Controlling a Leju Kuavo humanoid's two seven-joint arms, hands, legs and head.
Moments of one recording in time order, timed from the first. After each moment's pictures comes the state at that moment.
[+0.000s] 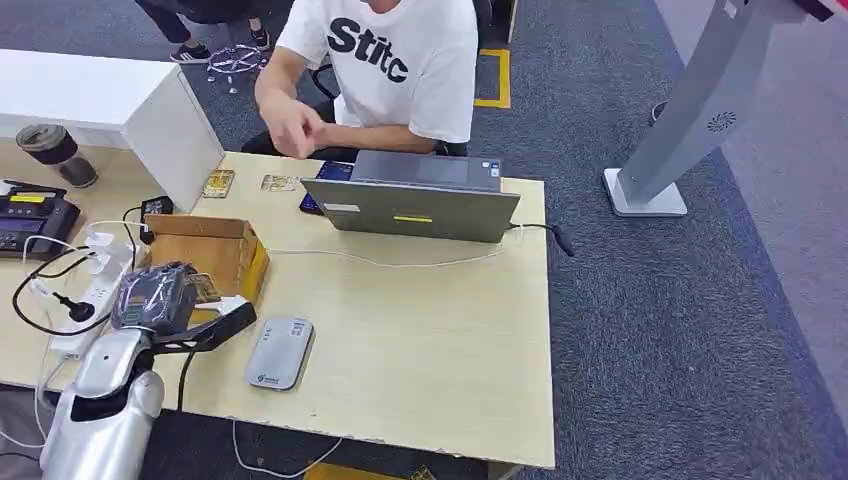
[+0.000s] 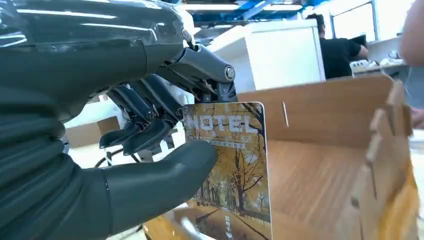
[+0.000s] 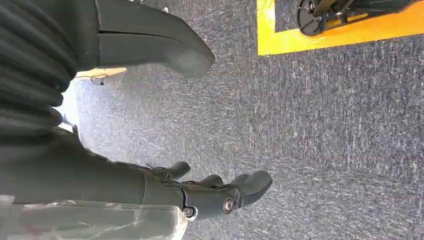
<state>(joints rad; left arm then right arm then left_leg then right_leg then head) -0.17 0.16 0.15 -1.40 -1.50 0.11 -0.04 -0.09 0.17 -1.22 -0.27 1.42 -0.18 0.02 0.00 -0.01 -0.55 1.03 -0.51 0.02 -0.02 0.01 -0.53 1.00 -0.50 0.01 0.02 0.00</state>
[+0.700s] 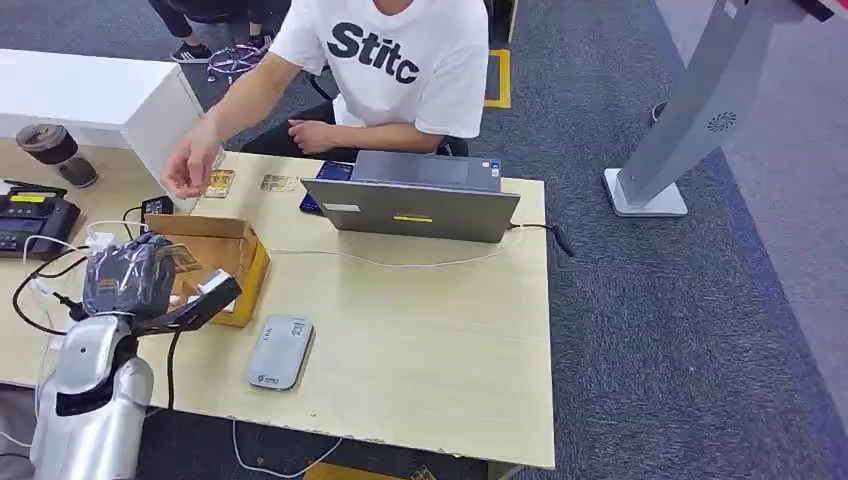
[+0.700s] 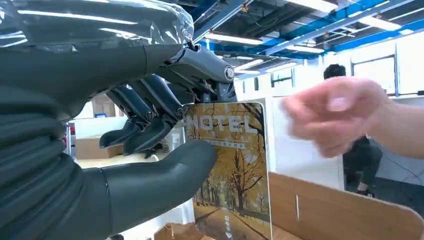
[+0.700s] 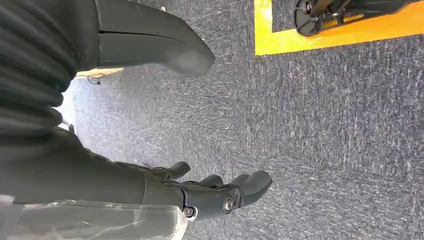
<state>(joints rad) -0.19 0.12 0.21 -1.51 -1.52 0.17 -0.05 -0.09 0.17 -1.22 -0.27 1.42 -0.18 0.01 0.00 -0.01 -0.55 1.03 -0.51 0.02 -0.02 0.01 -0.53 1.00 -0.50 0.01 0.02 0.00</state>
